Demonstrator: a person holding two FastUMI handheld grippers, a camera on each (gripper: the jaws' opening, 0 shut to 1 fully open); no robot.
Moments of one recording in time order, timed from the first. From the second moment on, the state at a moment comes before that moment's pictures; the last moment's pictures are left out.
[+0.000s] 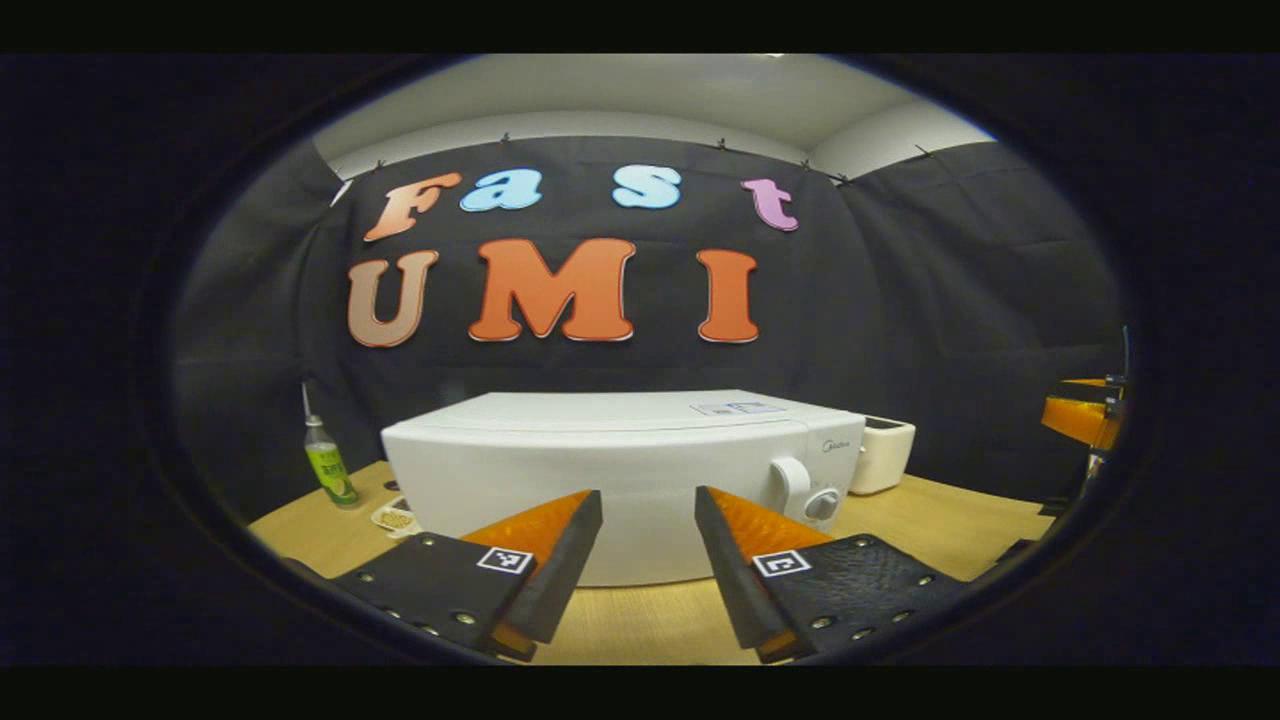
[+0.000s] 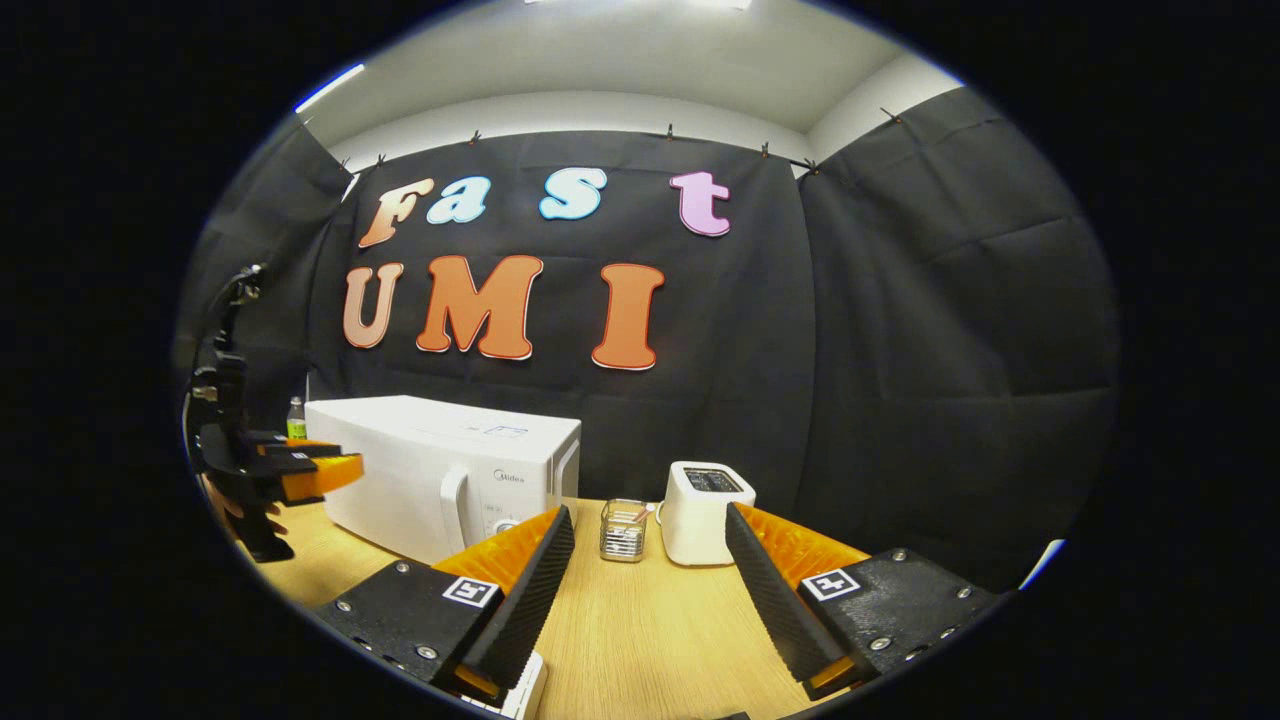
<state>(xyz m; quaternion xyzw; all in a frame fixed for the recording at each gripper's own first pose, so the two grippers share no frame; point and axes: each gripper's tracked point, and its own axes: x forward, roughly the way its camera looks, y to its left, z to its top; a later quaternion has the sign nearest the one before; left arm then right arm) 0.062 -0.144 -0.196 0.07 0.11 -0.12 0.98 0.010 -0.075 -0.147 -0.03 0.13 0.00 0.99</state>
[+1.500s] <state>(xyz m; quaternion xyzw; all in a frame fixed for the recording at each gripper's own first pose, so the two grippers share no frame) -0.020 0.023 0.070 0.08 0.00 0.01 1.00 0.043 0.023 0.034 -0.01 0.02 0.10 0.99</state>
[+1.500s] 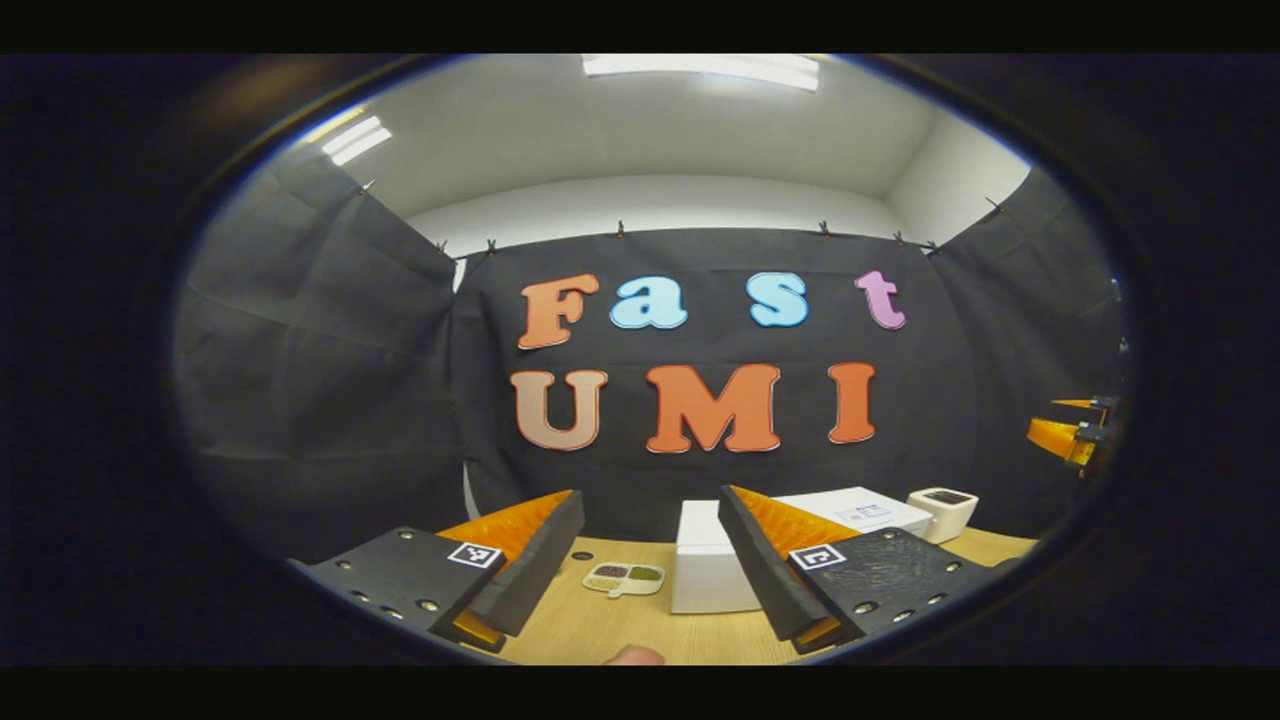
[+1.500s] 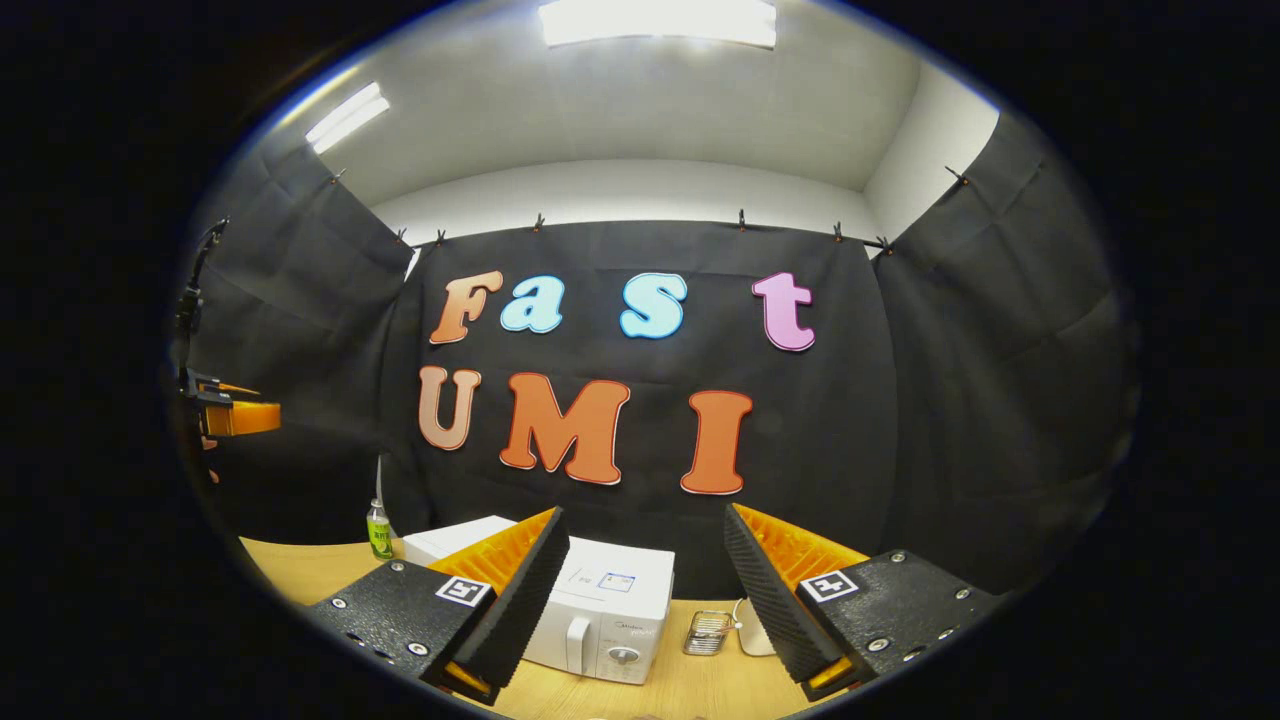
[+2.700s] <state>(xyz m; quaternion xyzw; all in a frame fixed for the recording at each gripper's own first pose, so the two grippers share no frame) -0.039 0.006 0.064 0.12 -0.04 0.03 0.99 0.023 0.006 0.027 0.00 0.00 0.13 0.99</state>
